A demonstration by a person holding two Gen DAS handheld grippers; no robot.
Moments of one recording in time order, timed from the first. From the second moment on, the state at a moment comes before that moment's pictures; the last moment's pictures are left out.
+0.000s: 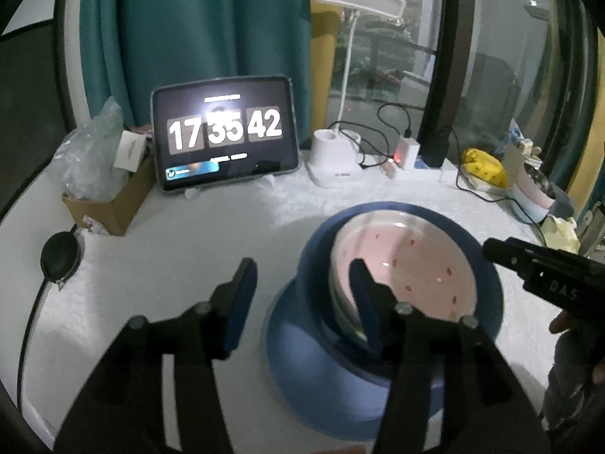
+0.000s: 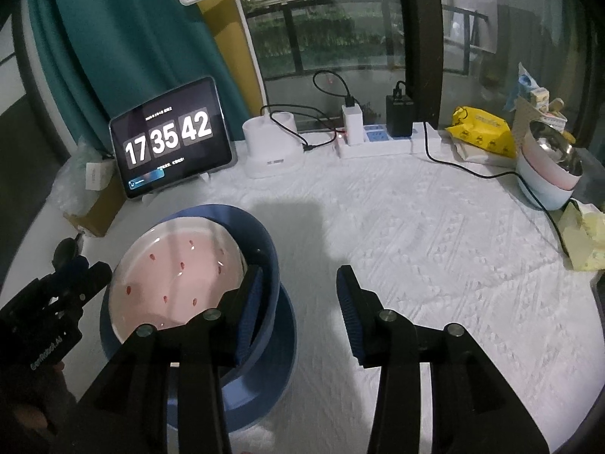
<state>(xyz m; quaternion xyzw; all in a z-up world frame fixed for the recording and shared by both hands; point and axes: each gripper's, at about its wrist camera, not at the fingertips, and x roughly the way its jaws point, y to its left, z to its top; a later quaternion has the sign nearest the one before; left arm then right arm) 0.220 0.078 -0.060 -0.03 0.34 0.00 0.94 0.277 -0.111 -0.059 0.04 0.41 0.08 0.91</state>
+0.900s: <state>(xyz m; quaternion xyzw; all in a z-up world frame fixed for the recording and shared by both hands) 0.112 0.047 -0.042 -0.03 0.28 -0.04 0.96 0.180 -0.124 -0.040 0.03 0.37 0.07 0.93</state>
